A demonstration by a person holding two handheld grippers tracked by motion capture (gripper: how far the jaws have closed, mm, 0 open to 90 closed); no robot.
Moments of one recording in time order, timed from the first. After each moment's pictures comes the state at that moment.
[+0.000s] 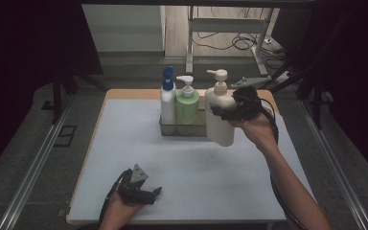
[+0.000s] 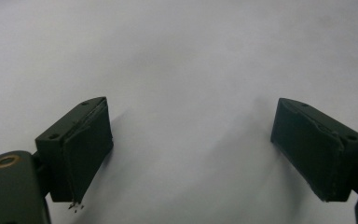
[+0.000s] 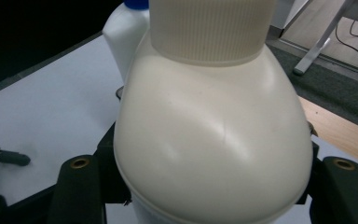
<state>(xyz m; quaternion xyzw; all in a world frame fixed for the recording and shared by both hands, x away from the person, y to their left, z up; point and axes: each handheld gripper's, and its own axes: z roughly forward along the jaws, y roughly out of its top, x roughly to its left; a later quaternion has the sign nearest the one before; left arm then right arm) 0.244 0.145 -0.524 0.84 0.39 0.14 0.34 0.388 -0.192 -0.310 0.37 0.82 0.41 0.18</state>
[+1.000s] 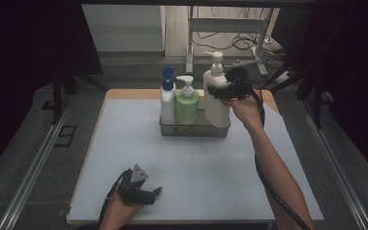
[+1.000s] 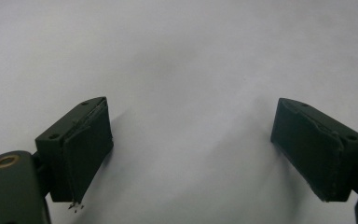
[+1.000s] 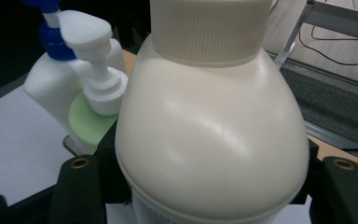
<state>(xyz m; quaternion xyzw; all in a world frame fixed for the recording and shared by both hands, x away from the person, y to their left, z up) 0.244 0.145 -0.524 0.84 0.39 0.14 0.34 0.452 -0.176 -0.309 0.41 0.79 0.41 0.22</state>
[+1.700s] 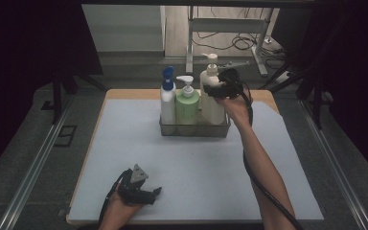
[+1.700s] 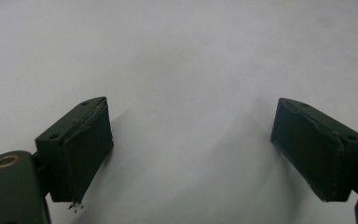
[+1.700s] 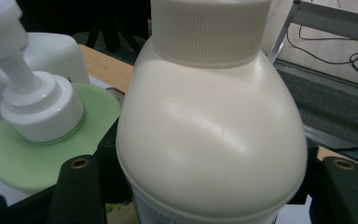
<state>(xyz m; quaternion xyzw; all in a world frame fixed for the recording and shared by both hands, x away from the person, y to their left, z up) 0.244 0.145 -0.524 0.84 0.39 0.14 0.34 0.486 -0.165 -0.344 0.42 0.77 0.41 0.24</state>
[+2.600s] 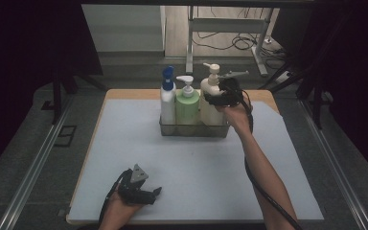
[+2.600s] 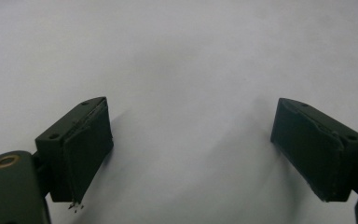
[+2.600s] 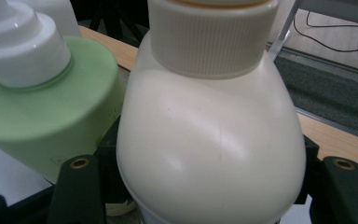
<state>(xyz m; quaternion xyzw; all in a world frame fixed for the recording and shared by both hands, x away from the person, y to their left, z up) 0.244 0.145 -0.524 0.84 0.39 0.14 0.34 0.479 -0.171 -0.370 0.43 0.78 0.40 0.22</state>
